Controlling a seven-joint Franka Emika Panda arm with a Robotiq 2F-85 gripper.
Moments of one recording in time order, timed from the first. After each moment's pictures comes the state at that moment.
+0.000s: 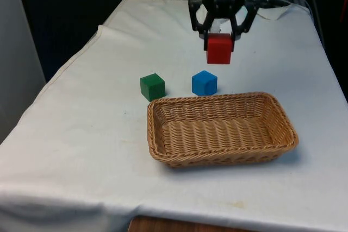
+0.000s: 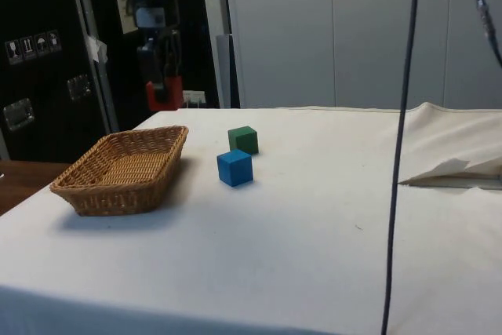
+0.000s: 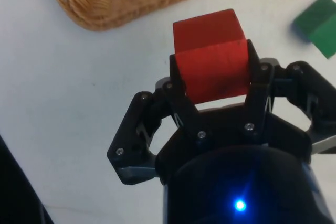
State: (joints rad) arm 0.34 0.36 -0.34 -1.87 0.07 2.27 -0.16
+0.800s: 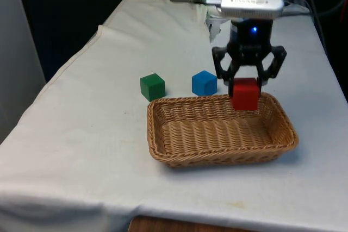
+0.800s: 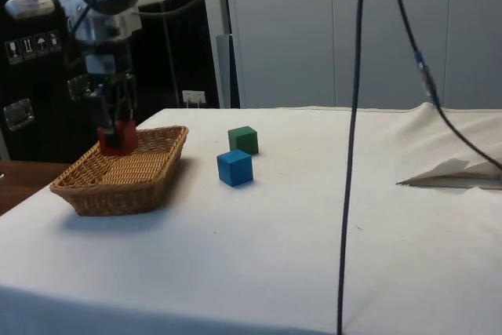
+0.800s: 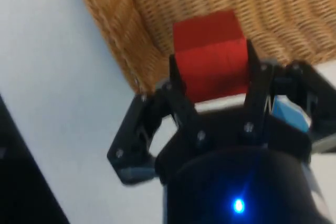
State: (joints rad) arm 0.34 0.69 -0.31 -1.51 0.22 2.25 -0.17
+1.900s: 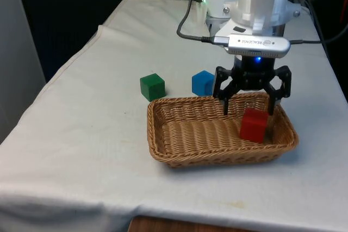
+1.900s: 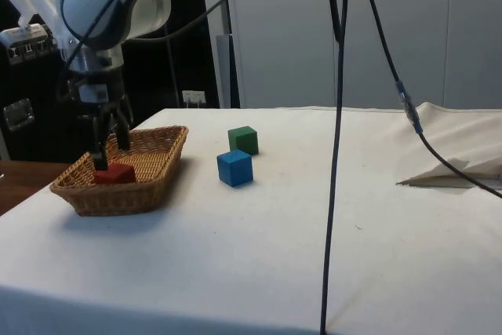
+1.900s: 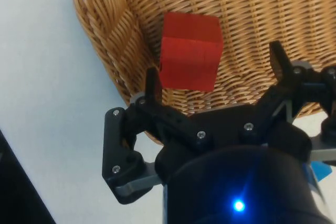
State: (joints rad) arm 0.34 0.81 -0.31 -1.42 0.25 2.25 -0.17
